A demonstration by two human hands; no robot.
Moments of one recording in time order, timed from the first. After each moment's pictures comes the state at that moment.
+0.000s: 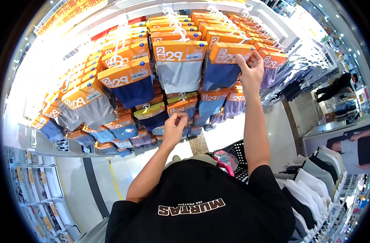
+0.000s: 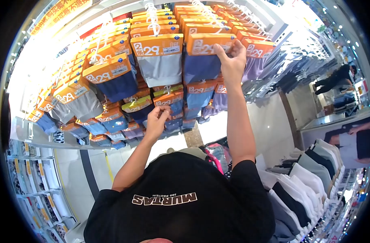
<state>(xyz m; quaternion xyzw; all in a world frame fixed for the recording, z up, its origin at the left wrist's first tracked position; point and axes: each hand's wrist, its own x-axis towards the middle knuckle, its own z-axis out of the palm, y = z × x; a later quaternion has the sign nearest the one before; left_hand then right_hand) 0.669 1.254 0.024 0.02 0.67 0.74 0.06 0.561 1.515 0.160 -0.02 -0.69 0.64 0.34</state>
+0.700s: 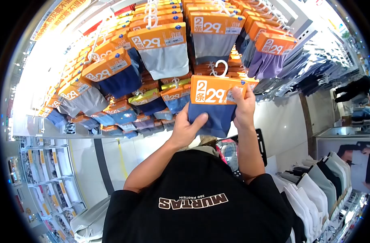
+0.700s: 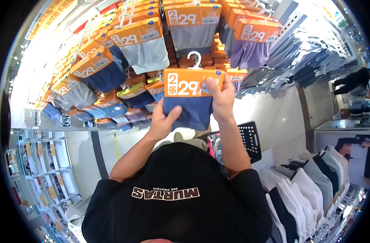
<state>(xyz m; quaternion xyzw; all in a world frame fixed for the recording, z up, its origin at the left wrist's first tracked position) 0.704 1.337 0.092 0.13 0.66 0.74 0.06 0.665 1.528 0.097 0.03 -0.47 0.87 0.10</state>
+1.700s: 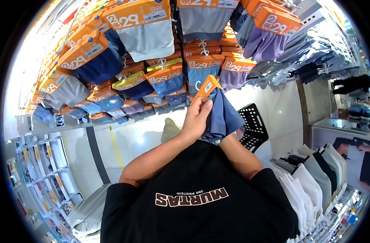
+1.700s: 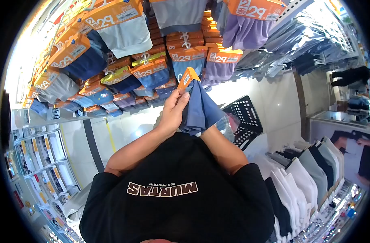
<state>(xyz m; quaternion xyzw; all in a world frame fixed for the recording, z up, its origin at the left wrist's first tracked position) 0.724 1.401 0.031 -0.04 0.60 0.78 0.17 0.725 1.508 -0.072 -0.06 -0.18 0.96 -0.19</state>
